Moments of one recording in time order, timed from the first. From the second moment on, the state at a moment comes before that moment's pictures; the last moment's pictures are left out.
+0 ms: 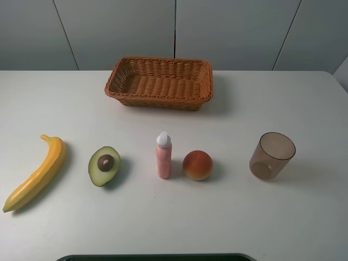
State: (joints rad) left arm -0.20 0.00 -0.51 0.09 1.08 -0.05; right arm -0.03 0.88 -1.12 0.34 1.07 -0.37
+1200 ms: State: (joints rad) left arm -0.20 0.00 -0.51 0.09 1.08 -0.04; right arm 1.02 1.87 -1.44 0.03 0.75 0.21
